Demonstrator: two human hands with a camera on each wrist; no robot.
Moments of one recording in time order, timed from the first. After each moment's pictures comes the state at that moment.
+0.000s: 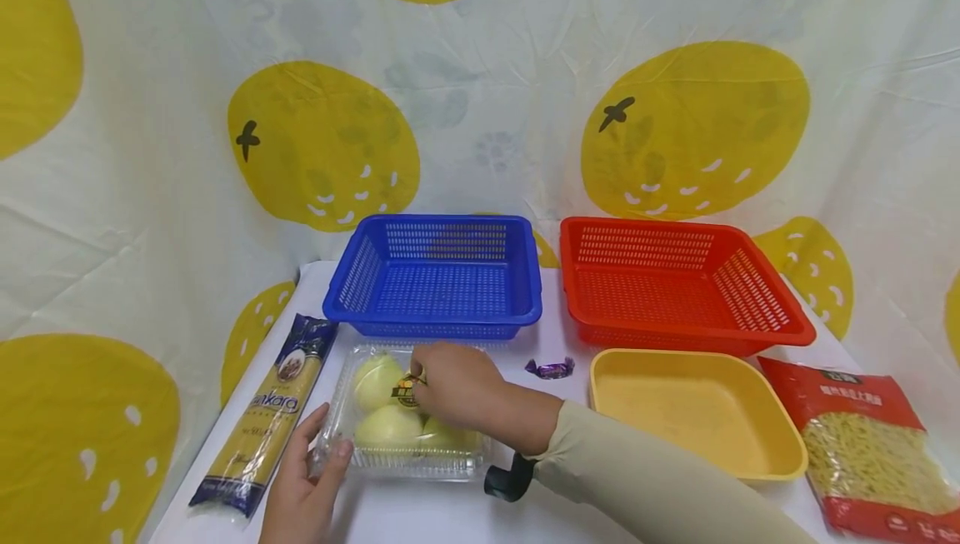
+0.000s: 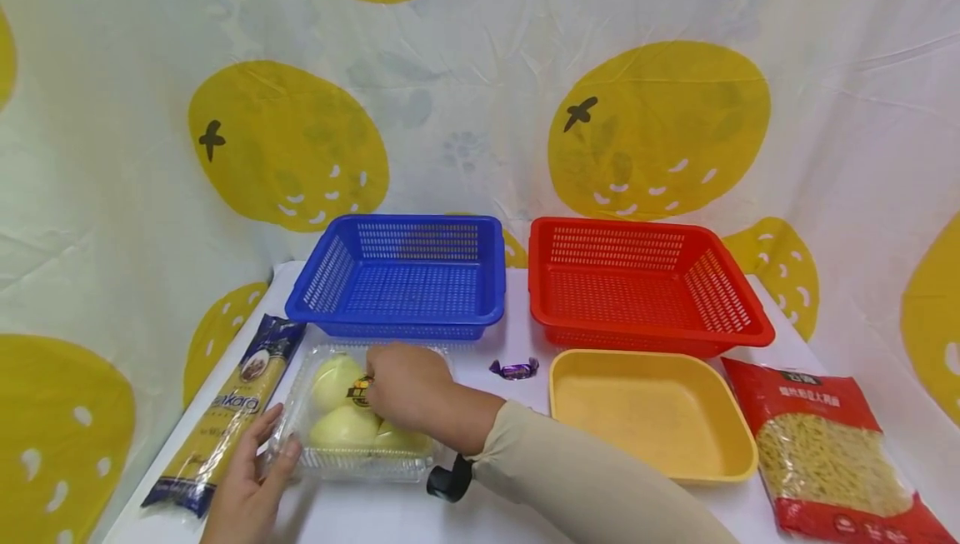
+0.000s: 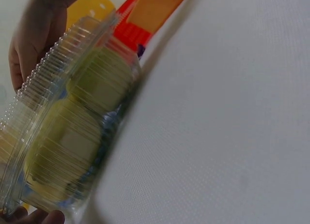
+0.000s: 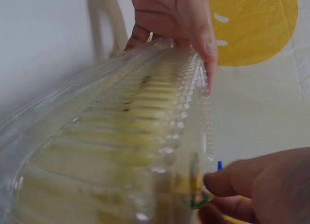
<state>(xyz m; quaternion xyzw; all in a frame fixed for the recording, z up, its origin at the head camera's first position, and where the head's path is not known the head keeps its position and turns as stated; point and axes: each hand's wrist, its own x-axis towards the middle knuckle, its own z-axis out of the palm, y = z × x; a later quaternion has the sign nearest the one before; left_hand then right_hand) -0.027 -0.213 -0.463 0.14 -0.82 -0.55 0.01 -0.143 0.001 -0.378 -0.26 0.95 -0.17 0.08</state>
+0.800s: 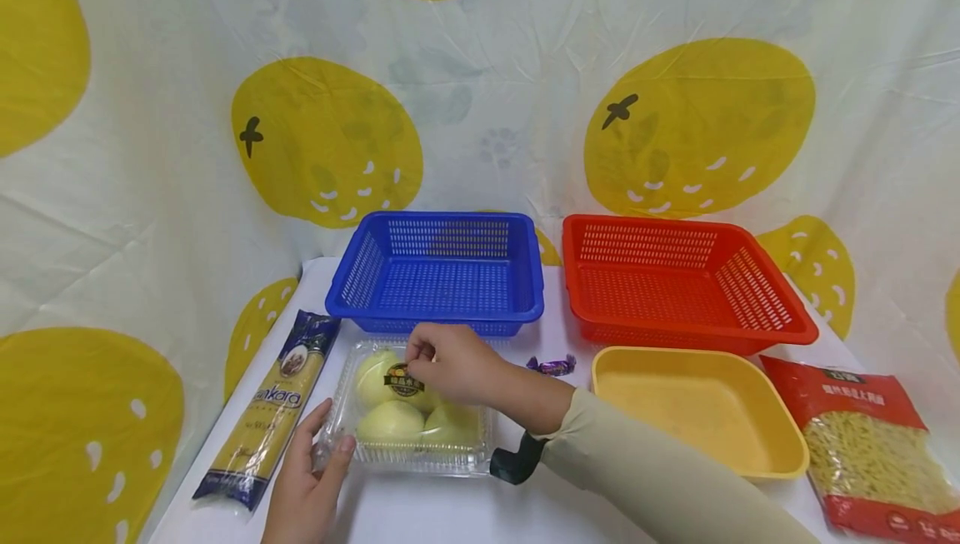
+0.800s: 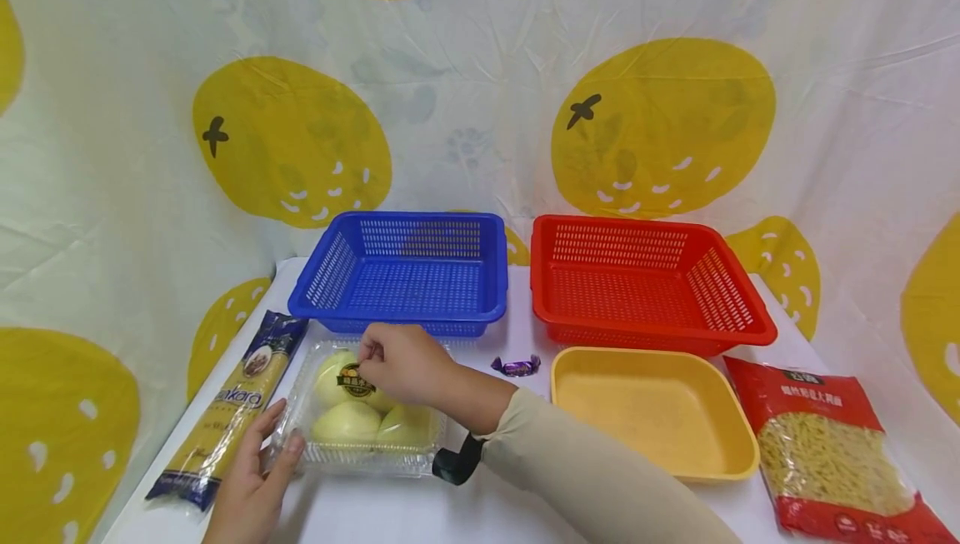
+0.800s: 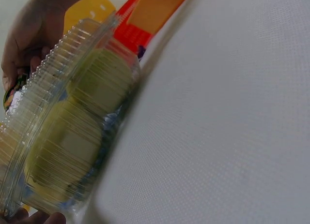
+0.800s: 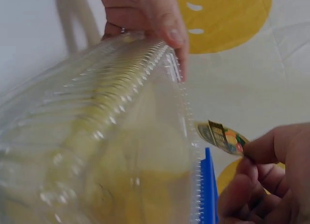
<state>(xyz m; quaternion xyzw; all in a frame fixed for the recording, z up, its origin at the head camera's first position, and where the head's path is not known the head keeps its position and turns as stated) -0.025 -0.213 -0.459 0.12 -0.84 -0.54 0.02 -0.156 0.011 -0.374 -0.29 0.86 -0.41 0.09</state>
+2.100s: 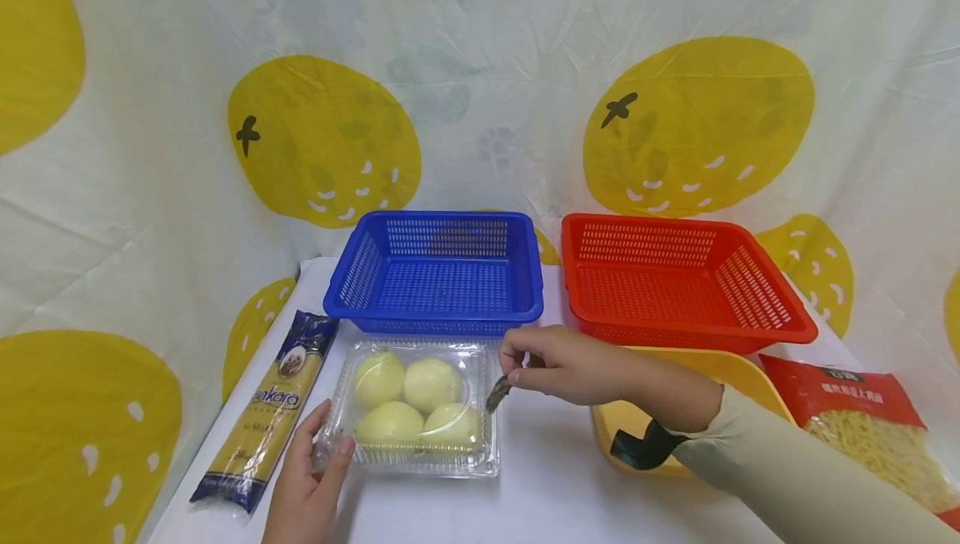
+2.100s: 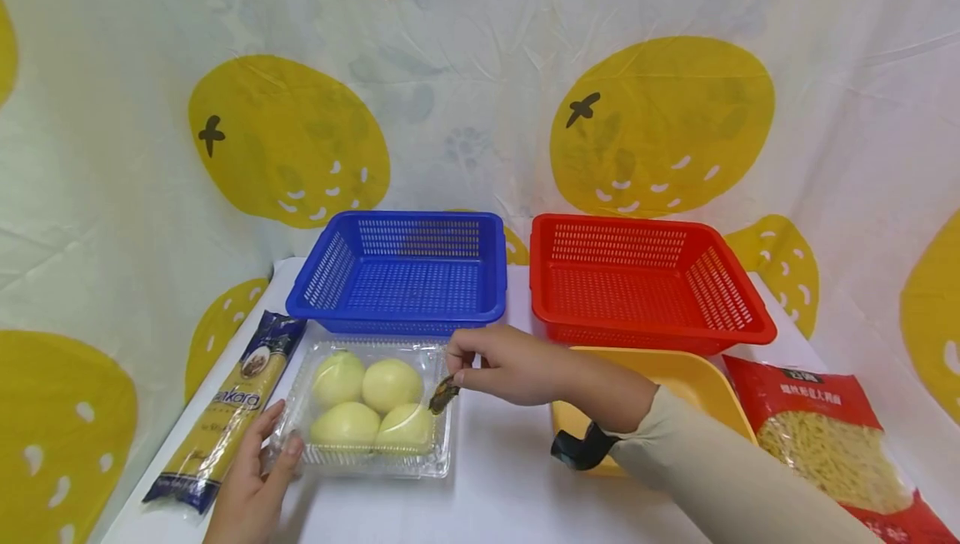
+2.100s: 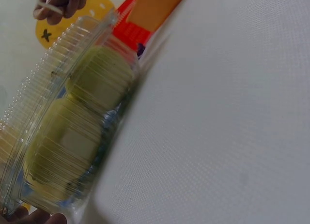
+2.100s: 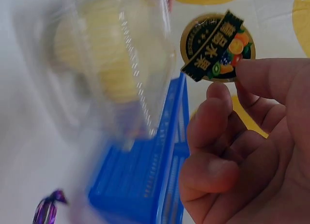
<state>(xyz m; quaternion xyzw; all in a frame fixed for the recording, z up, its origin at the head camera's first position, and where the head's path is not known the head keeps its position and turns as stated) -0.028 -0.212 -0.461 0.12 -0.84 -0.53 0.01 -0.149 0.139 -0.340 -0.37 0.83 -0.36 0.21</state>
